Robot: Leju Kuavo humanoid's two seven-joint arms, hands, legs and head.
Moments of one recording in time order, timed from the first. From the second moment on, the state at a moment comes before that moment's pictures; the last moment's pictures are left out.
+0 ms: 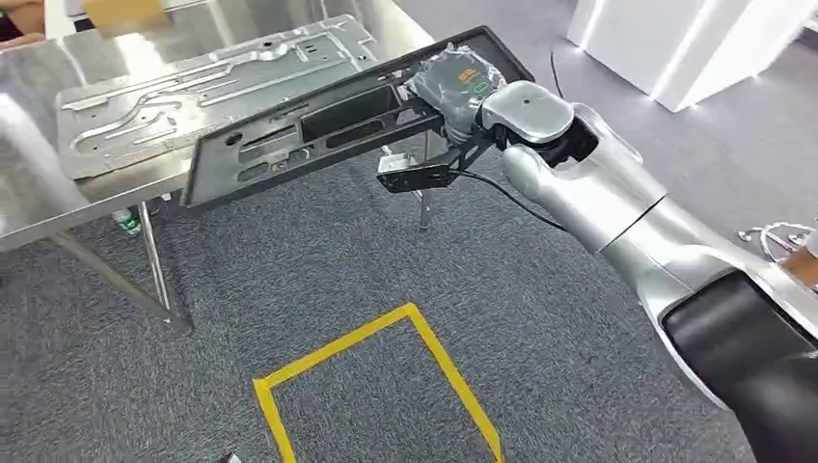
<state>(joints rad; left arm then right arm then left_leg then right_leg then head) -0.09 0.18 -1.24 -0.04 1.57 0.23 -0.11 -1.34 -0.12 0.95 -0.60 0.94 0.21 -0.22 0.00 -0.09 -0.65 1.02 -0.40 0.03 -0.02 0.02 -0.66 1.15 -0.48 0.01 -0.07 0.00</state>
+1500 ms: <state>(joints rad) -0.09 0.19 -1.24 -0.05 1.57 0.25 -0.09 -1.34 -0.13 1.02 -0.60 0.88 0.19 -0.23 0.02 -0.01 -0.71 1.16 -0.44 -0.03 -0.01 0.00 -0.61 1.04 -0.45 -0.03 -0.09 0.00</state>
